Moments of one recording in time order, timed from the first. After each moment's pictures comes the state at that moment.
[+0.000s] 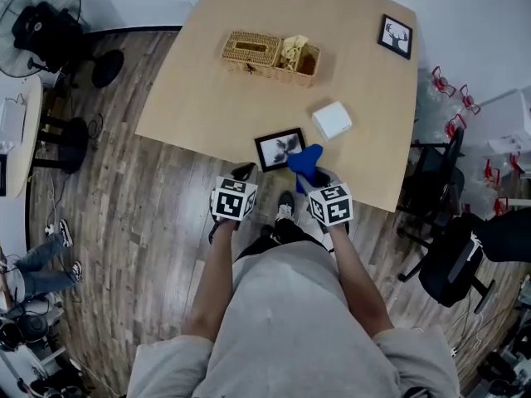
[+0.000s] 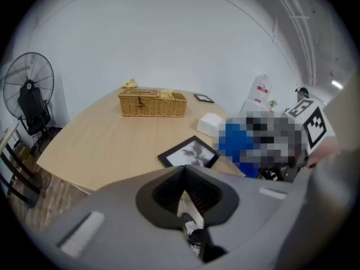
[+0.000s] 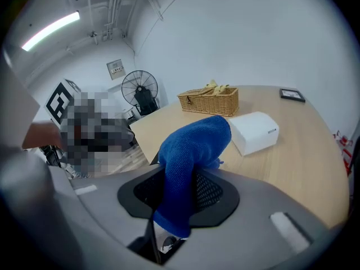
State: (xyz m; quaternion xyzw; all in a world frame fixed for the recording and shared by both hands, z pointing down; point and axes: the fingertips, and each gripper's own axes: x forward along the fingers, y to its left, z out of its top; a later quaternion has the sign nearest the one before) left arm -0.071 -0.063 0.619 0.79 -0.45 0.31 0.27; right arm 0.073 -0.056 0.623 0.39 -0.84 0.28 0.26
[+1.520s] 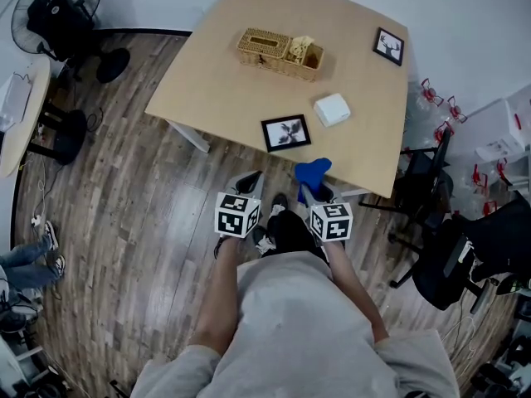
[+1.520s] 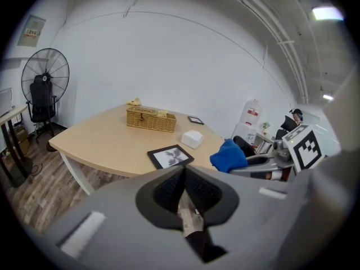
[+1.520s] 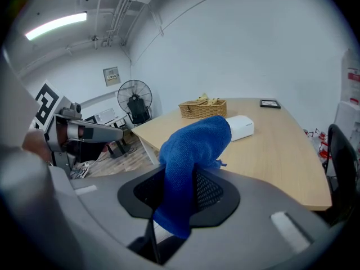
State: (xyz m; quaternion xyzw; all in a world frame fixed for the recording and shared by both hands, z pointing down) left arm -0.066 0.050 0.568 0.82 -0.49 0.18 0.25; right arm 0.077 0.053 0.593 0.47 -0.83 0.24 0.21
